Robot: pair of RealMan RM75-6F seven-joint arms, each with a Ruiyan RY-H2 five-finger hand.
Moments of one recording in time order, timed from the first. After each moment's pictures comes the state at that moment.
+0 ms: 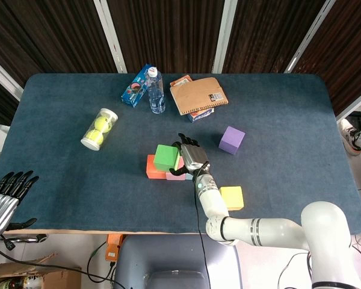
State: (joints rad) left arm -0.24 -1.00 0.05 -1.41 1.63 1.37 -0.08; right arm 1.17 -1.67 0.40 -1.55 -0.22 1.05 -0.54
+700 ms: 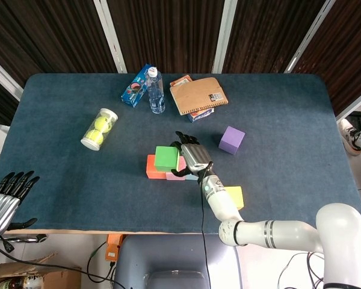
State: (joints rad) left arm -0.24 -1.00 0.05 -1.41 1.63 1.36 -0.05; right arm 1.09 -1.60 0.35 -1.60 -0.44 0.99 -0.47
